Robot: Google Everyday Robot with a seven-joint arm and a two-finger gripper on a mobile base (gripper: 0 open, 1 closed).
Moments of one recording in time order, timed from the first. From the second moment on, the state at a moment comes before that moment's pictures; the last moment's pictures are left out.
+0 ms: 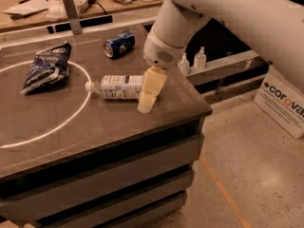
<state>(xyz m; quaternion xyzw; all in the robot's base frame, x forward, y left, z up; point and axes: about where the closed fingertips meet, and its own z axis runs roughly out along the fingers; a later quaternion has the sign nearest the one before) 0.554 0.016 0.899 -0.68 0.71 0.09 0.19</state>
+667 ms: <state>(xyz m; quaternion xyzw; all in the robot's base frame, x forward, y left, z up) 0.566 0.071 0.875 -0.70 0.69 0.10 0.17</state>
